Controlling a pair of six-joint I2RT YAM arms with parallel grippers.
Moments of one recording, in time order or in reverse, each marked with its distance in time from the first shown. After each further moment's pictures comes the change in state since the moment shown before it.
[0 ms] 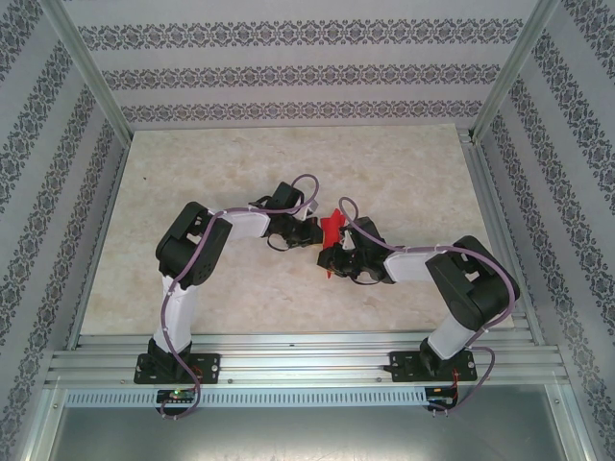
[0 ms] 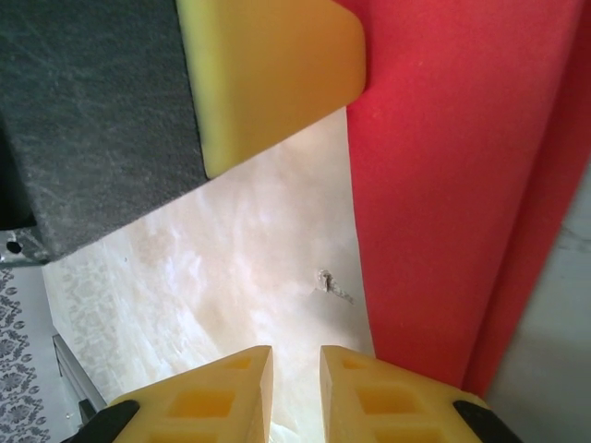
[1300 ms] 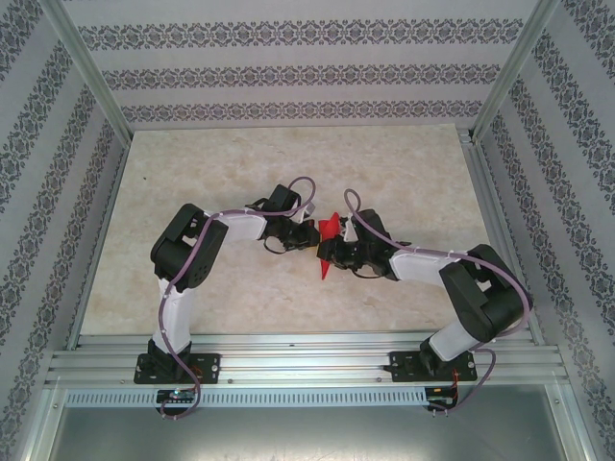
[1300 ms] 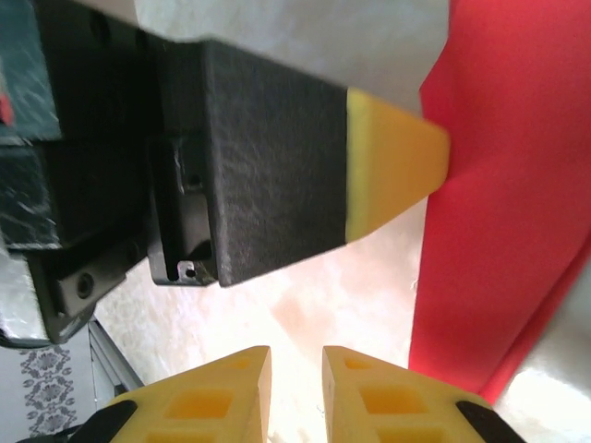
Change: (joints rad) left arm 0.001 -0.045 -0.059 0.002 0.000 -0.006; right arm -0.007 -0.076 0.032 -0.037 -0.036 -0.024
